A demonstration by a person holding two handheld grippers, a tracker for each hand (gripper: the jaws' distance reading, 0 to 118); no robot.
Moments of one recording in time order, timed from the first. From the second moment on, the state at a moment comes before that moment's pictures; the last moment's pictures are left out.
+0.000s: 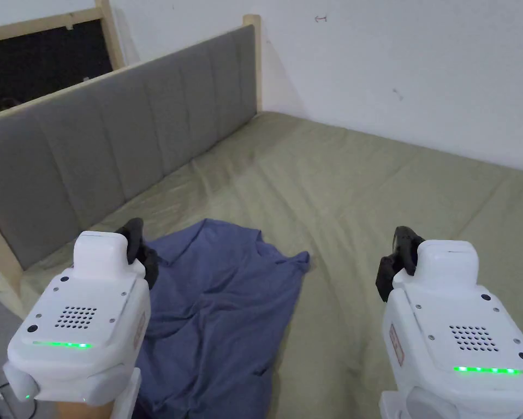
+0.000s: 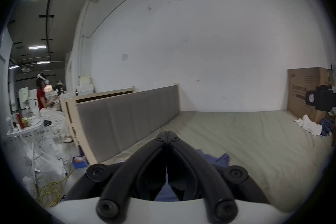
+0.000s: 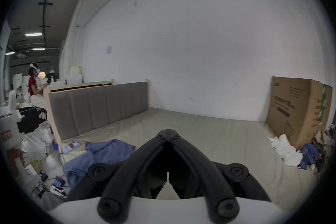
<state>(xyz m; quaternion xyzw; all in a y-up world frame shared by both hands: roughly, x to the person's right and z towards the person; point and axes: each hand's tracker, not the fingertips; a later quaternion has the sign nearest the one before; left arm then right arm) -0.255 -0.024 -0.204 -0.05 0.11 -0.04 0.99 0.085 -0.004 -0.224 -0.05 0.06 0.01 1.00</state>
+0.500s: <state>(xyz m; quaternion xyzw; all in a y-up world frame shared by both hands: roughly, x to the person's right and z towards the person) -0.316 -0.026 -0.183 -0.08 0.16 -0.03 0.98 0.037 -0.008 -0.230 -0.05 0.12 0.00 0.99</state>
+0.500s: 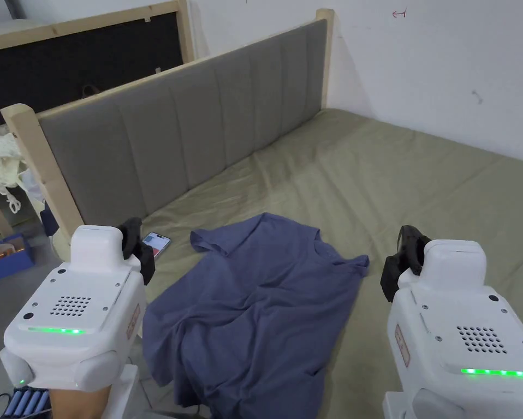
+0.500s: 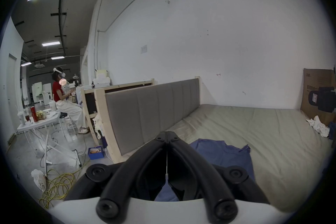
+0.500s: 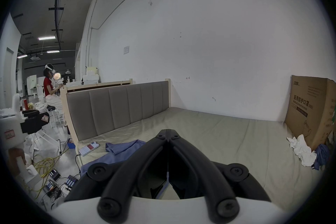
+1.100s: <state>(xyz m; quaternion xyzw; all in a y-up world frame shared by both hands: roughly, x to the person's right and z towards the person) -0.281 -0.099 -0.373 -0.34 0.03 0.03 0.94 0.095 -0.022 -0.258 -0.08 0.05 0.04 0.99</state>
